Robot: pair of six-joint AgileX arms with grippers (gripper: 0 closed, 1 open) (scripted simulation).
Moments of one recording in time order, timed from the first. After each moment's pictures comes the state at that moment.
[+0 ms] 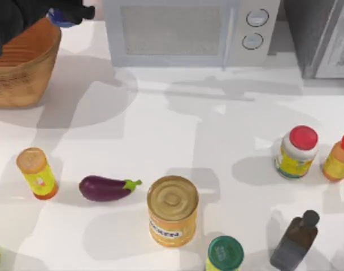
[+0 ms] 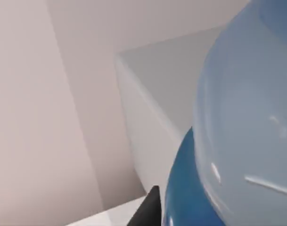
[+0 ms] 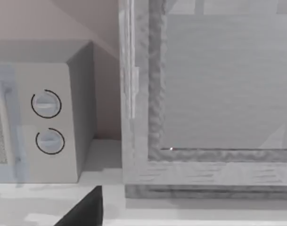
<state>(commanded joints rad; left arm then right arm) -0.16 1.69 1.13 0.34 0.20 0.17 0.00 0.00 0.00 0.00 0.00 0.00</state>
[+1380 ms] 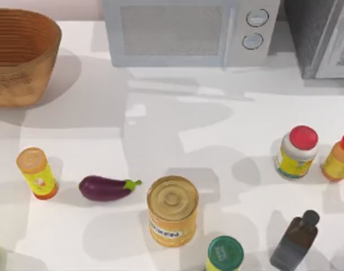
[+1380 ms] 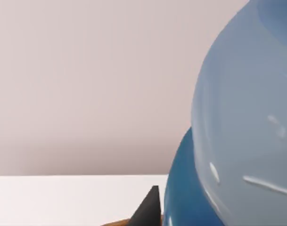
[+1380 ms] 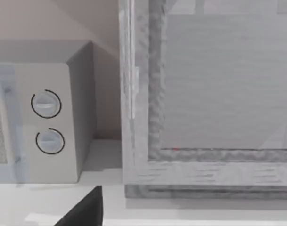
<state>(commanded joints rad) 0.14 1.65 1.27 0.06 0.17 0.08 0.00 0.00 0.00 0.00 0.00 0.00</state>
